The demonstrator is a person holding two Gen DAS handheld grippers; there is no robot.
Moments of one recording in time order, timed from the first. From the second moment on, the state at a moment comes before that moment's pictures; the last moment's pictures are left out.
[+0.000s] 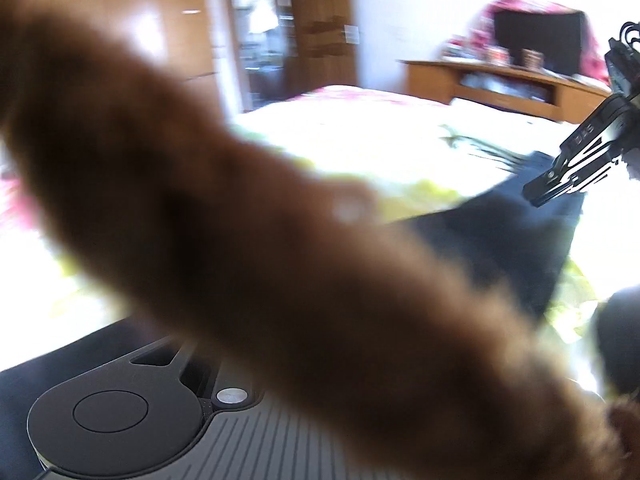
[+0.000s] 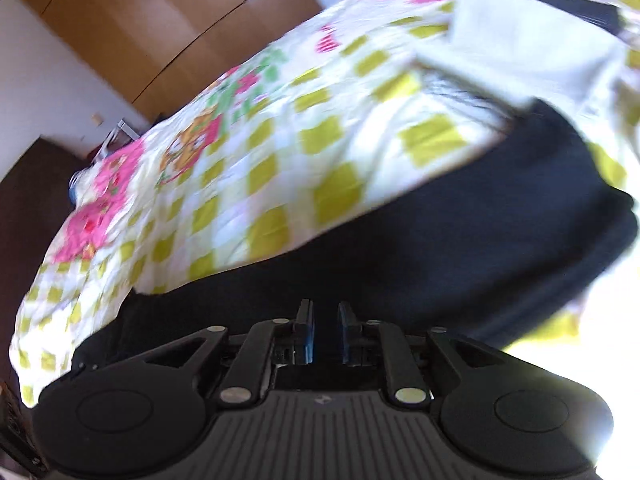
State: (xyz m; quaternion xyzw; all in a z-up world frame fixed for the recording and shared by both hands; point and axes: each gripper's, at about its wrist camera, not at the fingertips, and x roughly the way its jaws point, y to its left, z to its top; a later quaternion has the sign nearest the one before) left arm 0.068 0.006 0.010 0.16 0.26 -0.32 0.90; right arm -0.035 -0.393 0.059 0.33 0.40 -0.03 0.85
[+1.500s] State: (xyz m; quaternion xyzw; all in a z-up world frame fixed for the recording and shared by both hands) left arm 0.028 -0.184 -0.009 0.25 0.27 -0.43 0.83; right arm -0.045 -0.466 -0.010 0.51 0.33 -0.03 0.80
